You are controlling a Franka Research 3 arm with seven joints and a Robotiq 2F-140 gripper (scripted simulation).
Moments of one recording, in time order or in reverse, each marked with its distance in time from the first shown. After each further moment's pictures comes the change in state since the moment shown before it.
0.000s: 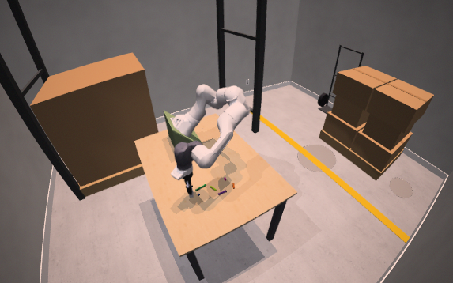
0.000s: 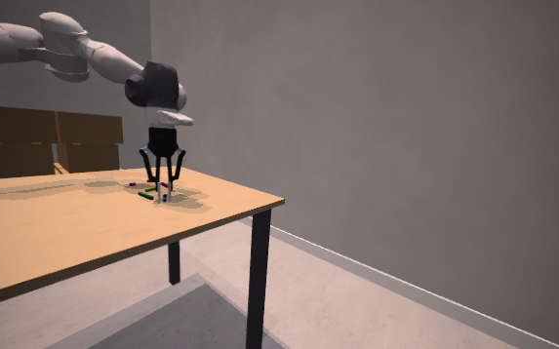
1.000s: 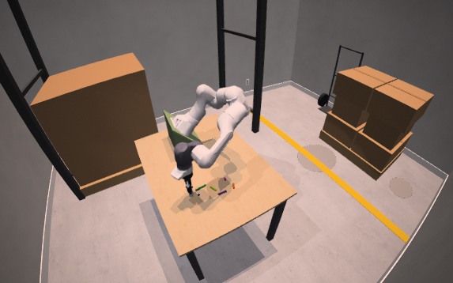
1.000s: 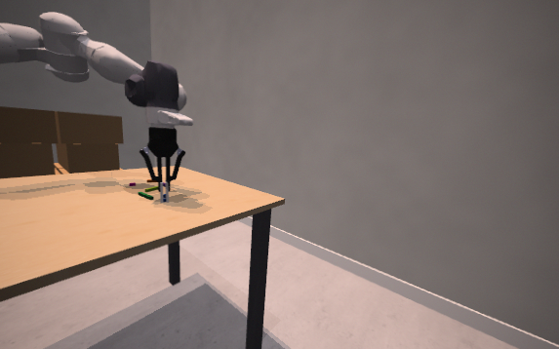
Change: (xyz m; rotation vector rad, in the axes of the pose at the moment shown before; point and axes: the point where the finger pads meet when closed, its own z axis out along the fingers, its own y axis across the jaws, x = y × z) arm 0.000 0.000 0.000 0.000 0.000 0.000
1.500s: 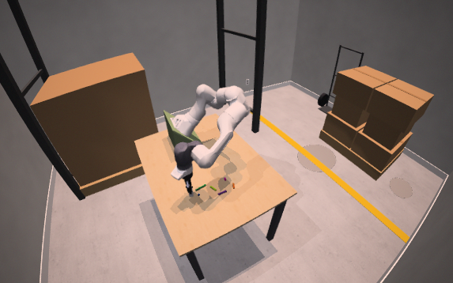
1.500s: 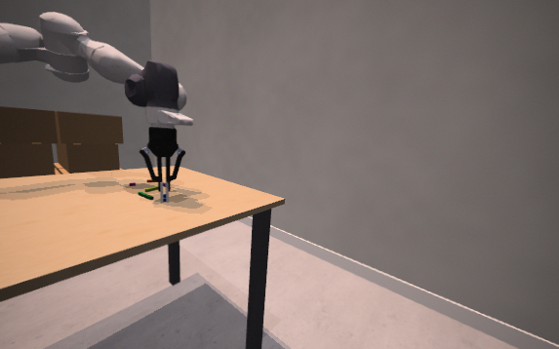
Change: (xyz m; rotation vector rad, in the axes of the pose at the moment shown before) arm 0.000 0.000 0.000 0.001 0.000 0.000
